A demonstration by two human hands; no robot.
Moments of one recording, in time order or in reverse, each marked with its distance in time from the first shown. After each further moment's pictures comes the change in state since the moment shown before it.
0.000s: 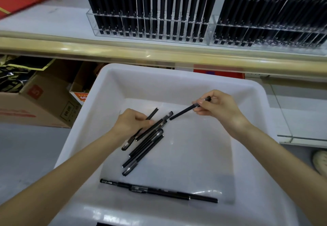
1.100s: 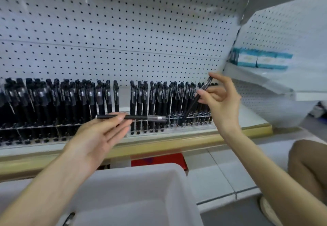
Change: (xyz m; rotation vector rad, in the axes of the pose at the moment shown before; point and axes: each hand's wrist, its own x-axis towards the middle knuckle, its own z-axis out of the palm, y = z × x) left_hand 0.021 0.238 0.019 -1.084 -0.210 0.207; right_hand 0.030 -0.149 -0.168 -0.085 0.647 -0.814
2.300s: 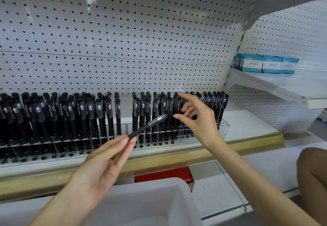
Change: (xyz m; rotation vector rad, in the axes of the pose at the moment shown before) left_hand 0.010 -0.020 -0.006 -0.274 -0.007 -0.161; right_hand 0.012 0.053 0.040 -0.264 -0.324 -0.222
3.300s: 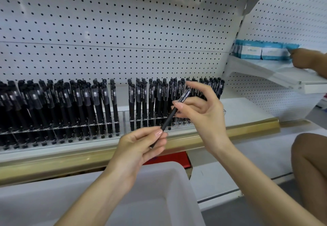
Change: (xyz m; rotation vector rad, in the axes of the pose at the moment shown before) left_hand -0.008 -0.048 0.029 0.511 -0.143 0.106; right_hand -0.037 -0.062 -0.014 0.580 0.117 0.273
